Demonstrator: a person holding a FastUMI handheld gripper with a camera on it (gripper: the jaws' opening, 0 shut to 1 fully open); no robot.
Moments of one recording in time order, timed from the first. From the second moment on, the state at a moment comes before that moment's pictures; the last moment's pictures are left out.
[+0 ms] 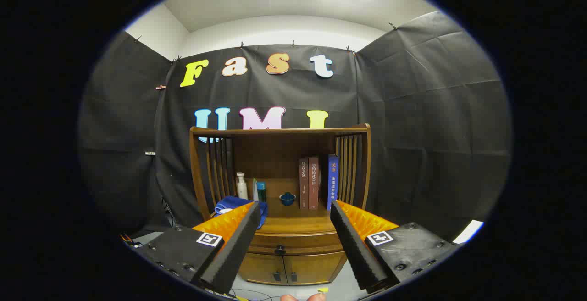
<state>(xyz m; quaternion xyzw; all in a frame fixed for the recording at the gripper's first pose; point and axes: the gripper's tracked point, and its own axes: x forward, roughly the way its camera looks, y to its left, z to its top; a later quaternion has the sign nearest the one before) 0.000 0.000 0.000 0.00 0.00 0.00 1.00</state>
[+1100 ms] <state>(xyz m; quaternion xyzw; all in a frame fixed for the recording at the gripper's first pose) 0.005 -0.003 -0.021 0.01 0.00 0.00 1.00</state>
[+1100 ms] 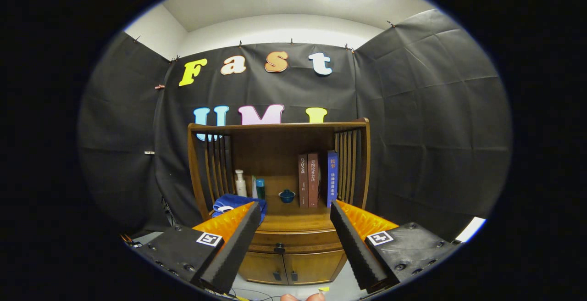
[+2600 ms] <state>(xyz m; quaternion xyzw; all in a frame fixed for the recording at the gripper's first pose) 0.213 0.059 -0.375 0.03 0.16 0.04 0.99</state>
